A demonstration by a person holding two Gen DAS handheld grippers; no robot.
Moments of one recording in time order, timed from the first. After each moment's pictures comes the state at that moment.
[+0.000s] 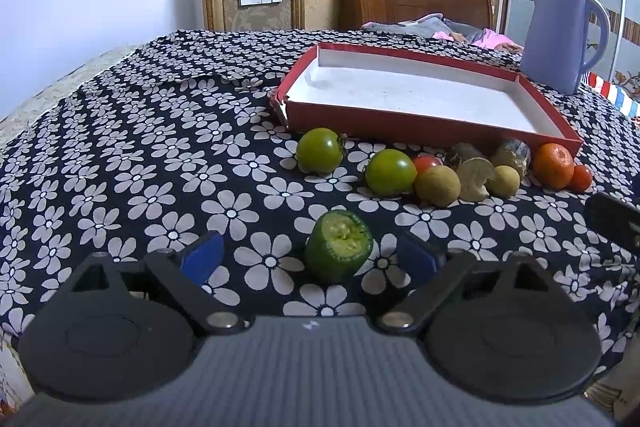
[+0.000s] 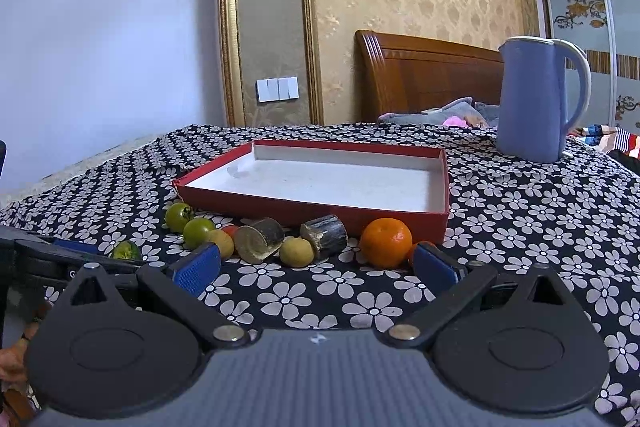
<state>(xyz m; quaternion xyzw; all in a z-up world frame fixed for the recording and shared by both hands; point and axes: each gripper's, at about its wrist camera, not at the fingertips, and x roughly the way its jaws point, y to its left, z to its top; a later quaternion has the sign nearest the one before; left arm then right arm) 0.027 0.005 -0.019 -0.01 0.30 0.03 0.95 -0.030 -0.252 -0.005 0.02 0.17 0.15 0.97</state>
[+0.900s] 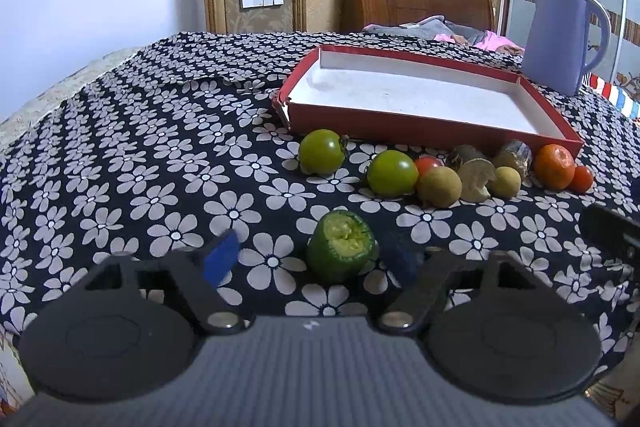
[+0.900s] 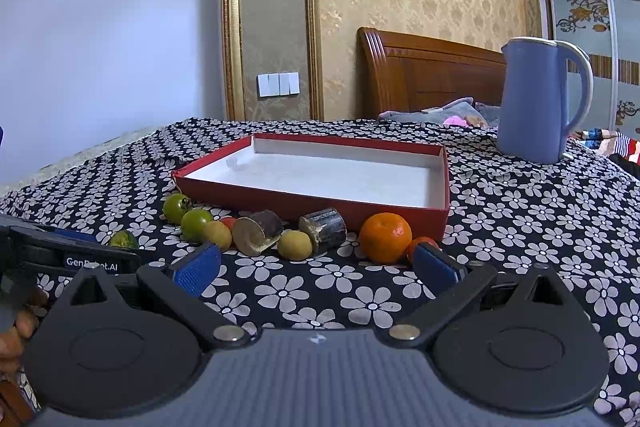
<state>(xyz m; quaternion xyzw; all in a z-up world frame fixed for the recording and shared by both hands) 0.025 0.004 -0.017 0.00 0.30 0.03 0.95 -0.030 -0.251 -0.006 0.00 0.18 0.15 0.97</state>
